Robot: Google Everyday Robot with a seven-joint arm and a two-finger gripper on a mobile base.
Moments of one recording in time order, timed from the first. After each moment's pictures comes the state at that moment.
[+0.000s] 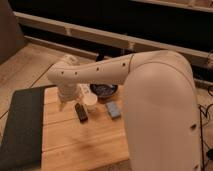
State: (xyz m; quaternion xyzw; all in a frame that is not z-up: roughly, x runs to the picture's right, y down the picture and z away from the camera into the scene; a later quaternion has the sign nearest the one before) arm -0.181 0.084 0.741 -0.29 0.12 0.53 0.79
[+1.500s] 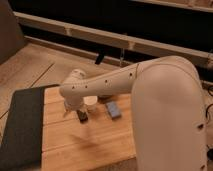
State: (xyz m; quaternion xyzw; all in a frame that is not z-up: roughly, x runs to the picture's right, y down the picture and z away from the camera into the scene) arm -0.165 0.132 0.782 -0.30 0.09 0.57 0.76
